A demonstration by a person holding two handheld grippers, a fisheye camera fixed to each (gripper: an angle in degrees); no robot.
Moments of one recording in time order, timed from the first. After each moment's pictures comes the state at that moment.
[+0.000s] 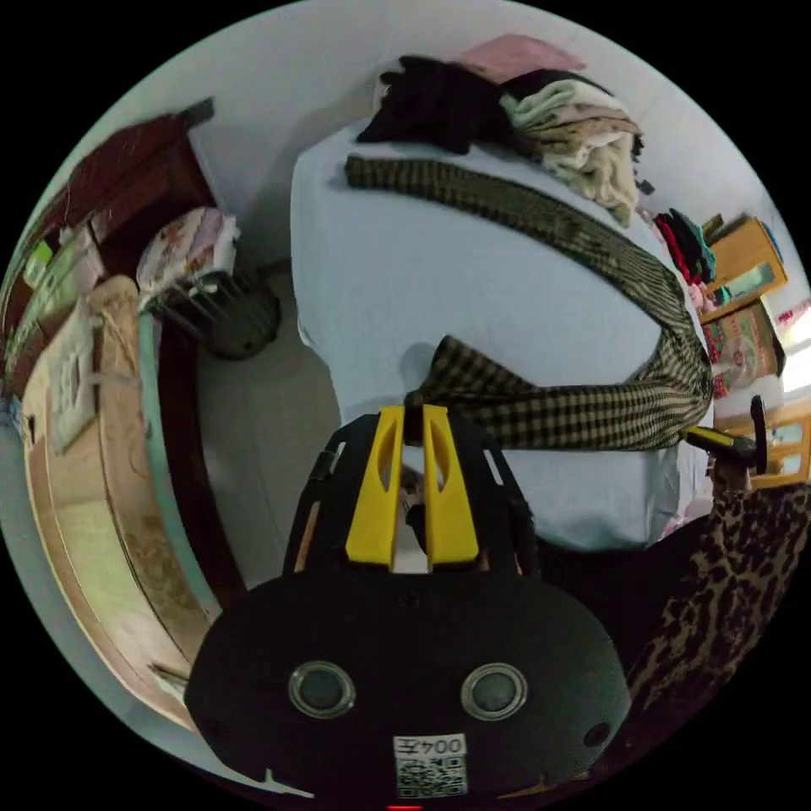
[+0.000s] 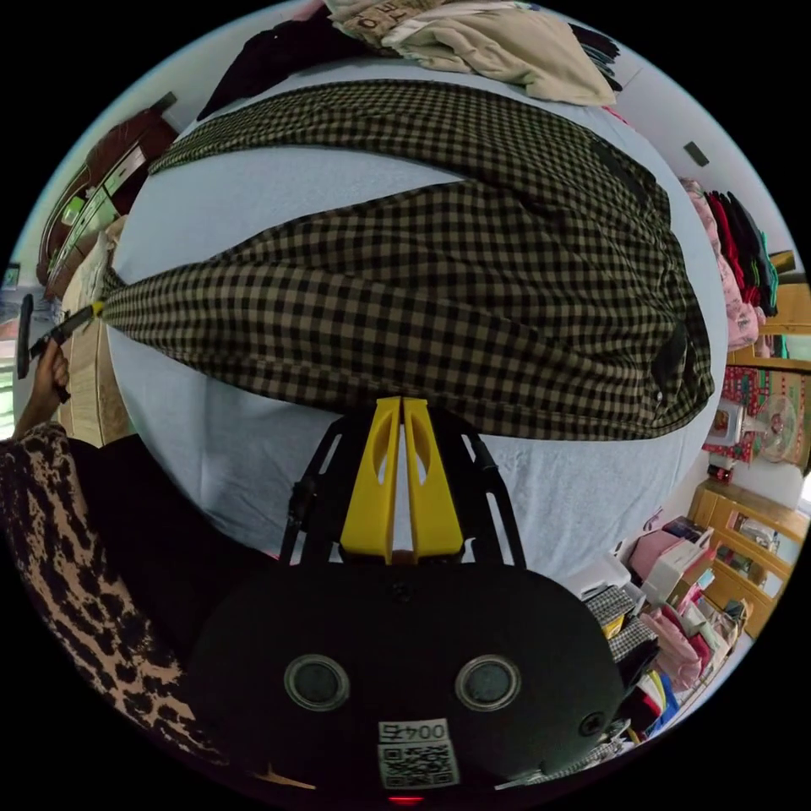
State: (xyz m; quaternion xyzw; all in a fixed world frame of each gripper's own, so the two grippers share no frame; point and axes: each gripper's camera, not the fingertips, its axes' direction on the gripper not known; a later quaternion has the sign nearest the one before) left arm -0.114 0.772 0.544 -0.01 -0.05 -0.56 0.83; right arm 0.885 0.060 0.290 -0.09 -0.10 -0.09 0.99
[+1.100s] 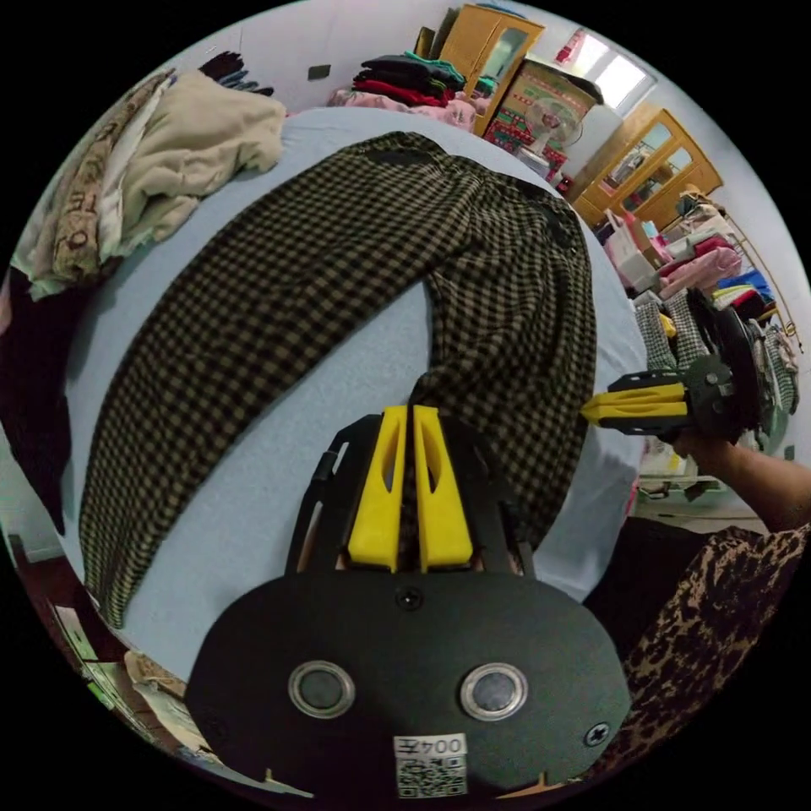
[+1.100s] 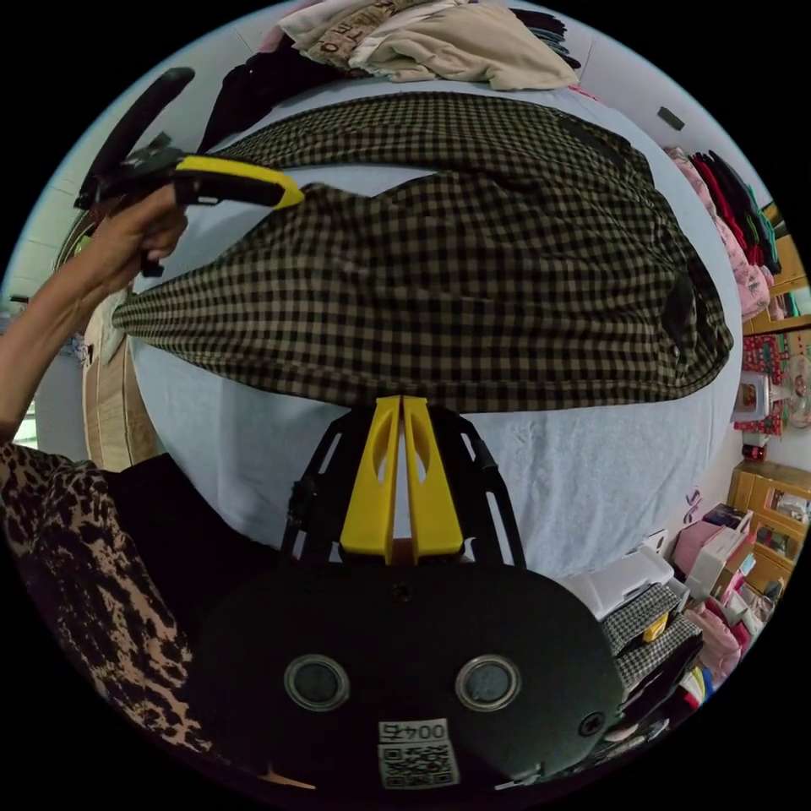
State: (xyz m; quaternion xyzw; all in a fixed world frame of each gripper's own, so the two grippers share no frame) left arm -0.091 0.359 0.652 -0.05 0.03 -0.13 0.99; right arm 0.901 0.121 0.307 -0.06 -0.16 -0.05 0.98
